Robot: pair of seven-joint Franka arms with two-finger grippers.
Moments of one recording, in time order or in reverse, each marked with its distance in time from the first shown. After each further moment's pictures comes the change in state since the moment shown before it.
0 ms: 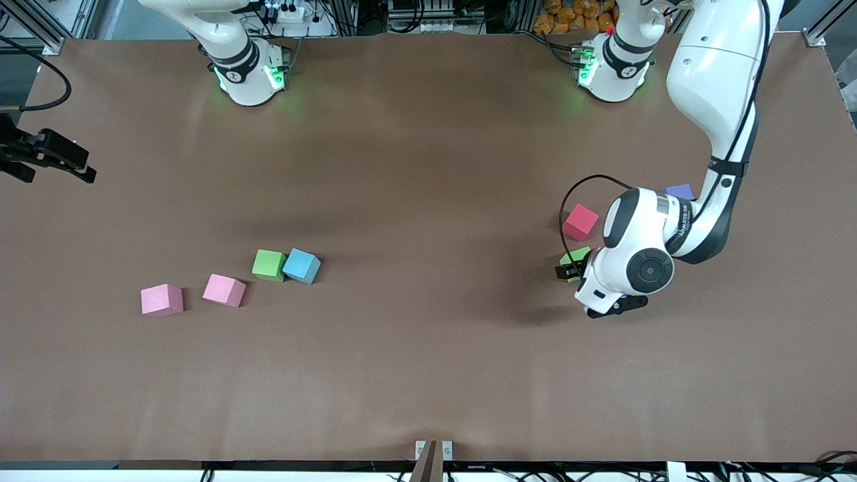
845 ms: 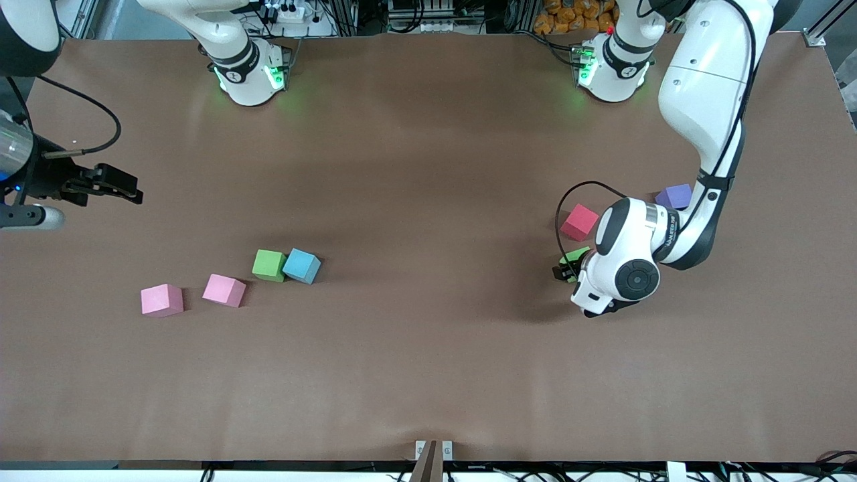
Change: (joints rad) left arm -0.001 0.060 0.004 -0.001 0.000 0.006 -0.049; right arm 0.038 0.091 0.001 -0.021 0.038 0.020 0.002
